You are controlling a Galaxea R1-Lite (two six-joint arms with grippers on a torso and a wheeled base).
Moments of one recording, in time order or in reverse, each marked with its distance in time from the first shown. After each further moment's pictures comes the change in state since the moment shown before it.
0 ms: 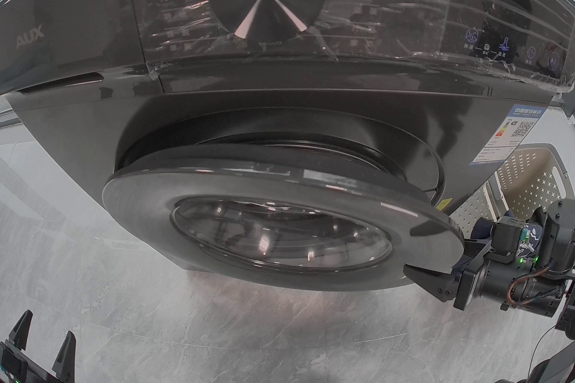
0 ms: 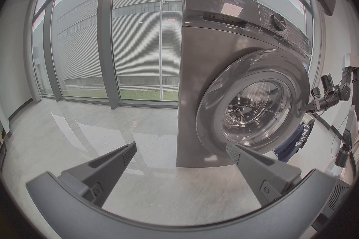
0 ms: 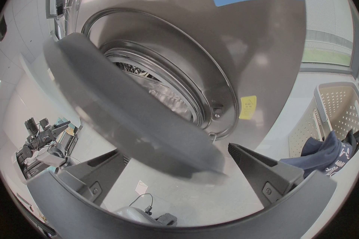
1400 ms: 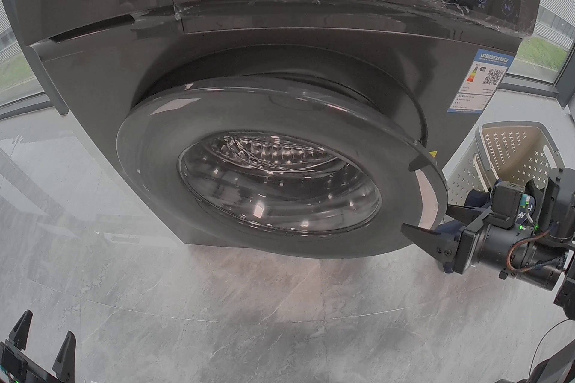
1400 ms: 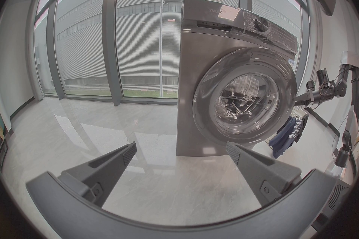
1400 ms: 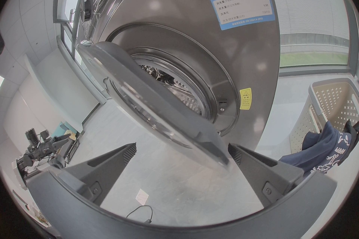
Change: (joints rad) left arm 0.000 0.000 0.000 0.000 0.000 -0.001; right arm -0.065 0.042 -0.127 -0.007 0.059 -0.012
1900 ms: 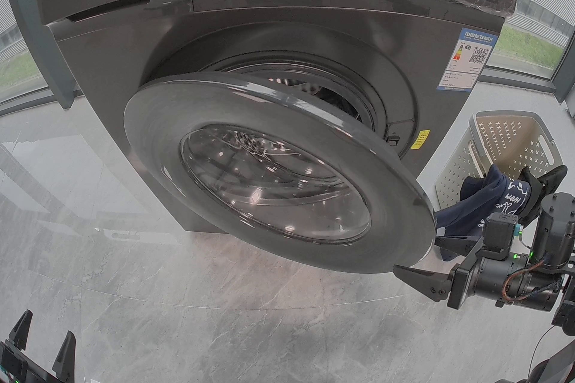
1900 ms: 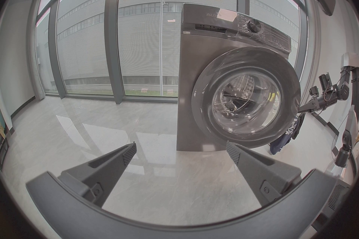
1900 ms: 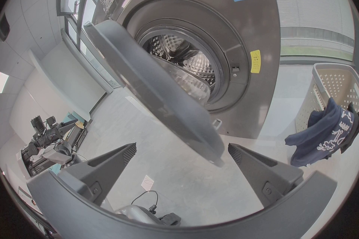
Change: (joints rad) left arm 0.000 0.000 0.000 0.000 -0.001 0.000; right arm 0.069 -0.007 0.086 0.010 0.010 -0.001
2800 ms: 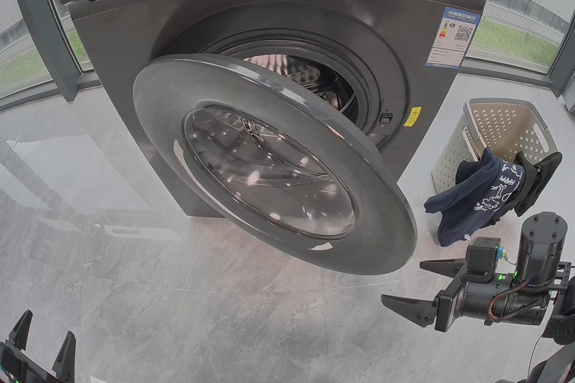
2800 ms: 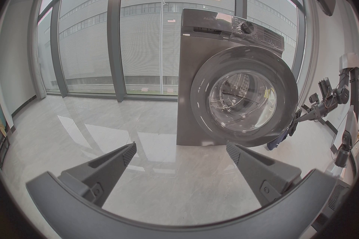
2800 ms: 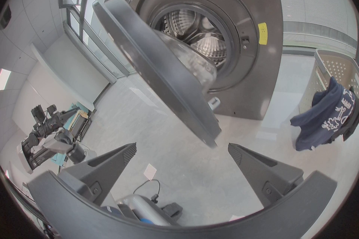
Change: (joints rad) left arm 0.000 0.000 0.000 0.000 0.000 -0.001; right arm 0.057 0.060 0.041 -0.008 -0.013 -0.001
